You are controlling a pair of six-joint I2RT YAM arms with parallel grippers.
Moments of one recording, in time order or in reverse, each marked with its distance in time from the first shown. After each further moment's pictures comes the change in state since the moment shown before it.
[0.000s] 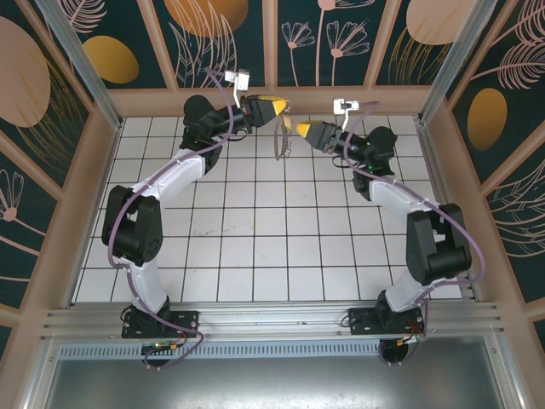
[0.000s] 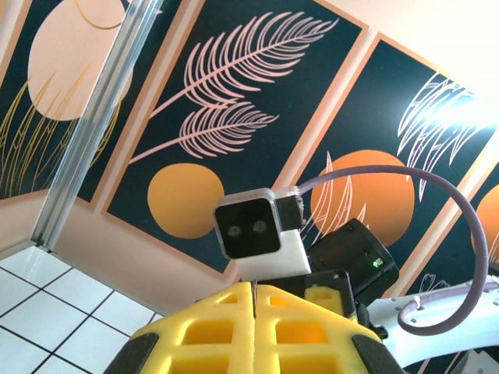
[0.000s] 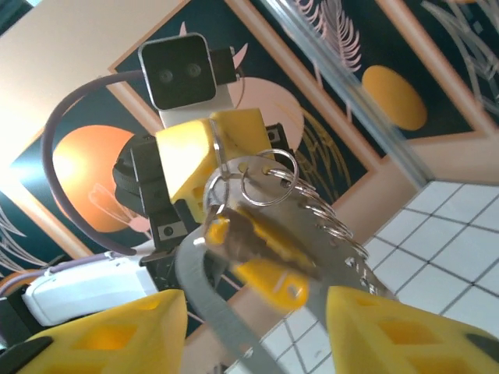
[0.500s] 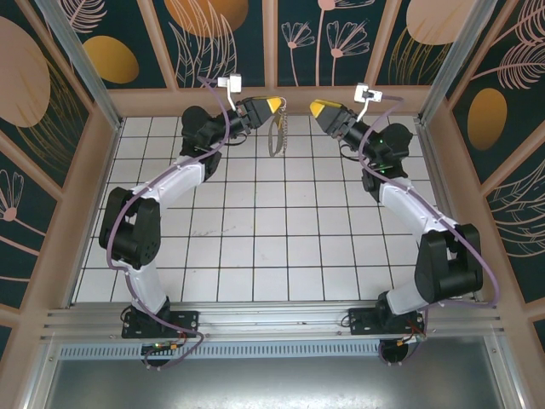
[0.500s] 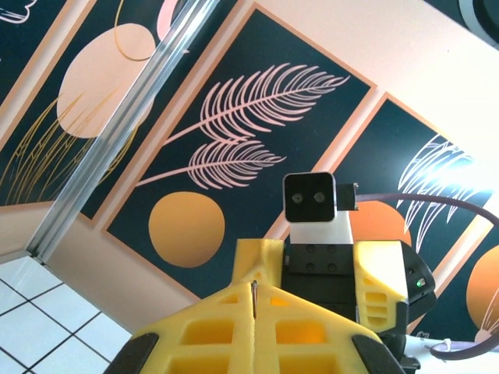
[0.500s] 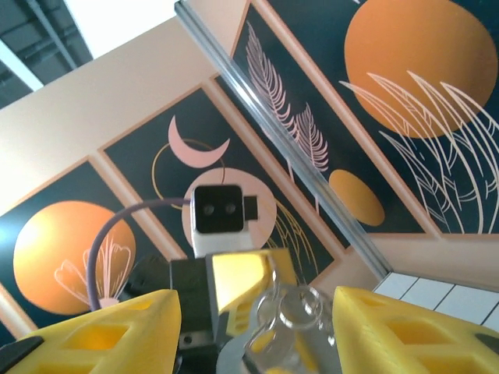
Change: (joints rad) left arm -0.011 -0.027 -0.105 0.140 -0.137 -0.150; right arm 0.005 -0.093 0.051 -0.085 0.250 -0.046
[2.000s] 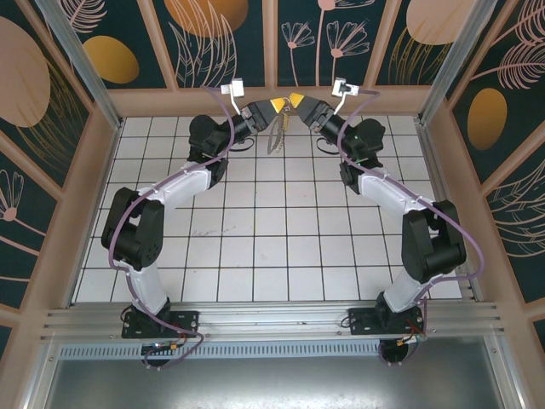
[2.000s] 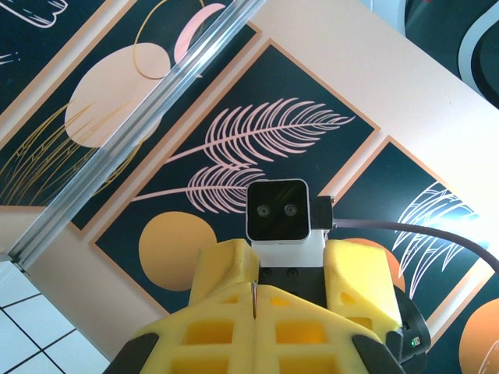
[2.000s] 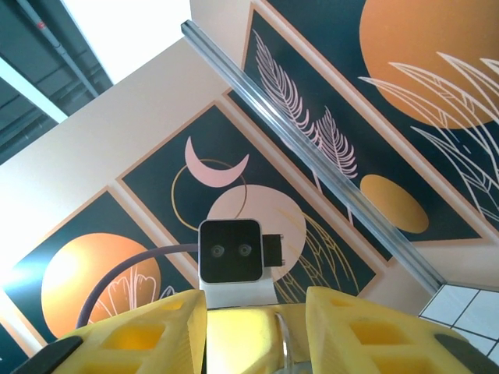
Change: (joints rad) left arm -0.045 0.000 -0.049 0.060 -0.141 -0.085; right arm 0.120 0.156 0.106 0.100 0.110 0.107
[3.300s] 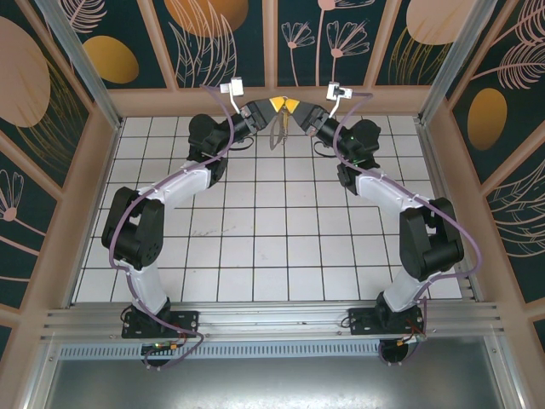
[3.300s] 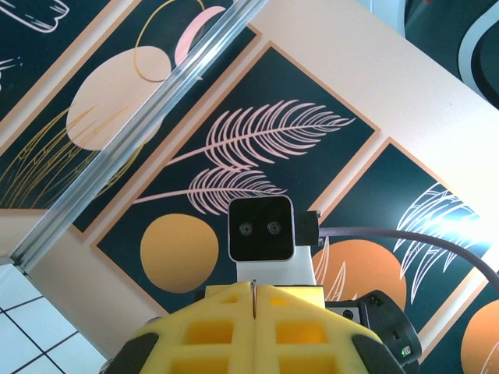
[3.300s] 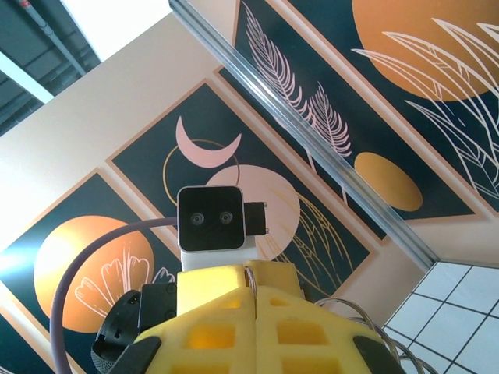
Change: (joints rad) left arm 0.003 0.006 0.011 -0.002 0.006 0.000; right arm 0.005 0.019 -0.011 -0.018 -0.033 -0.024
